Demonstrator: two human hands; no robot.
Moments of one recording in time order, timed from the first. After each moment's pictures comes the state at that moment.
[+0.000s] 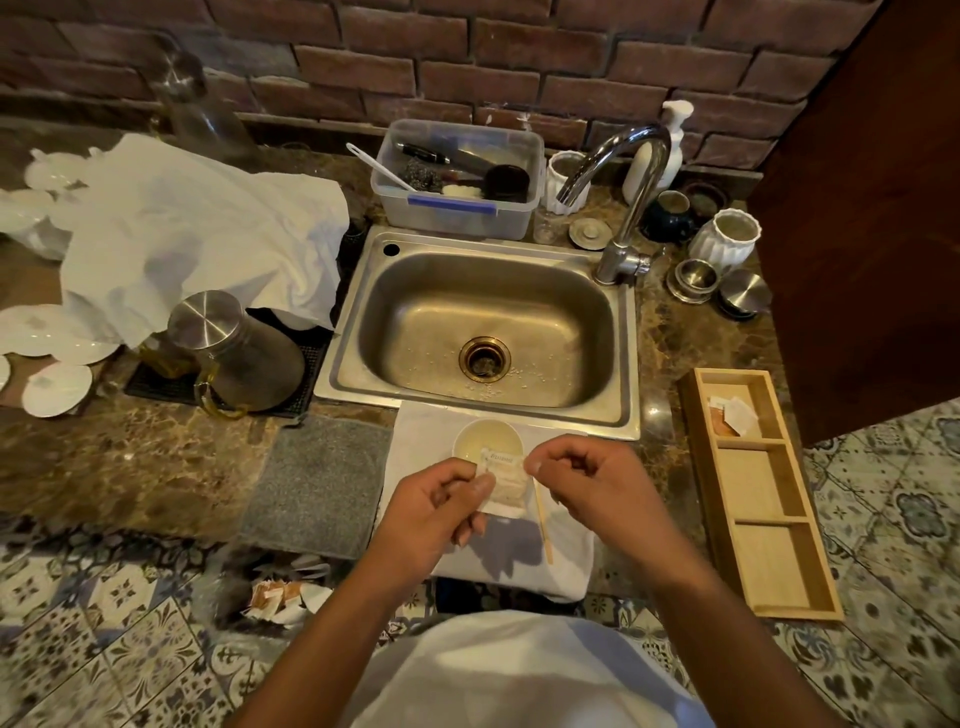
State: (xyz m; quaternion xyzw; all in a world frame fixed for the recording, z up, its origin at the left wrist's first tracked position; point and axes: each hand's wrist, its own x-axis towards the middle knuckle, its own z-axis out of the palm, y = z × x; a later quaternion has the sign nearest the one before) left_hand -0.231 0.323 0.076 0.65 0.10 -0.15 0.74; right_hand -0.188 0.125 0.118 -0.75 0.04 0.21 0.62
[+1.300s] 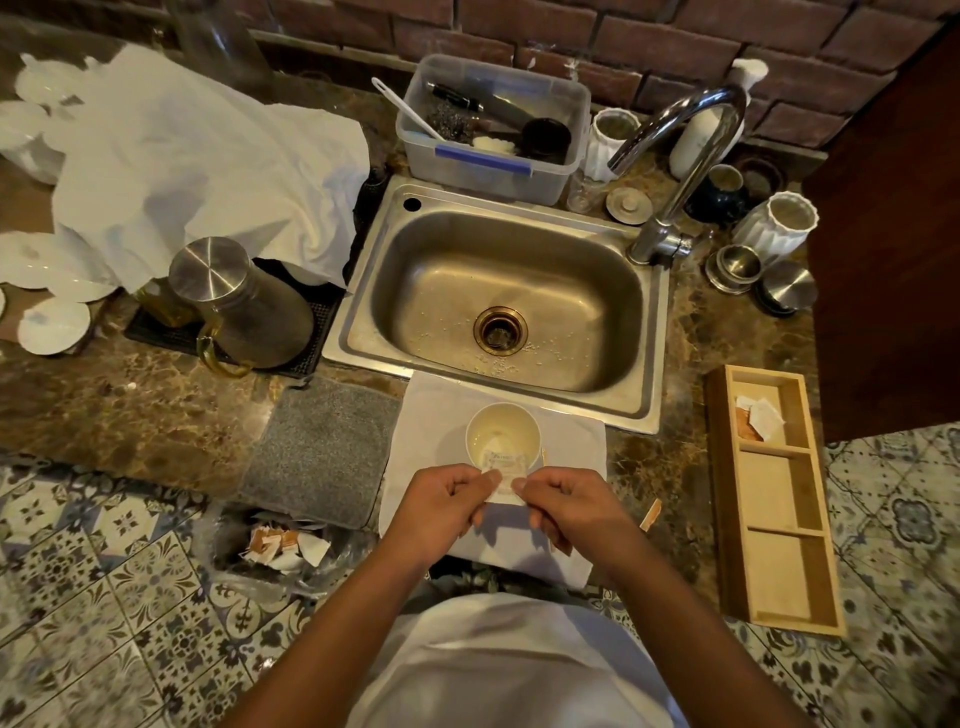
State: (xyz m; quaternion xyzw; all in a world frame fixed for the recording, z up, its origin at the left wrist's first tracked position) left_hand -0.223 0.319 0.037 0.67 0.22 -0.22 0.68; right_hand -0.189 0.146 0.069 -0.73 0.12 0.37 0.56
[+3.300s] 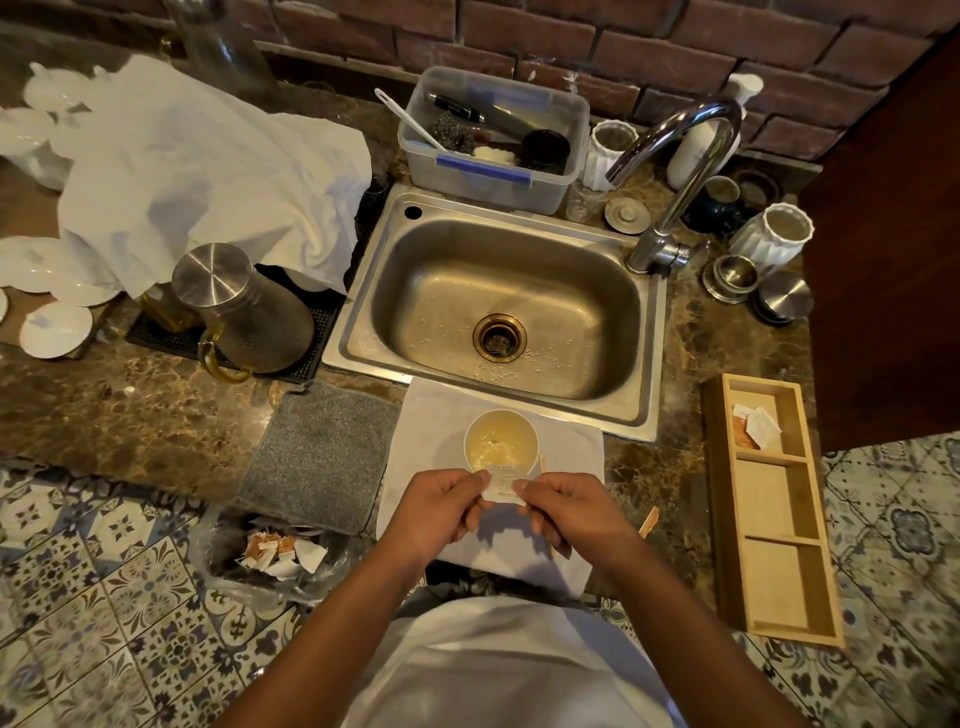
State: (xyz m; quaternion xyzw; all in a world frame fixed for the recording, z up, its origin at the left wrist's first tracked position) left_hand -0.219 0.320 0.046 0.63 0.27 -0.24 0.69; right_hand -0.184 0.143 0.052 -0.75 0.14 0.37 0.53
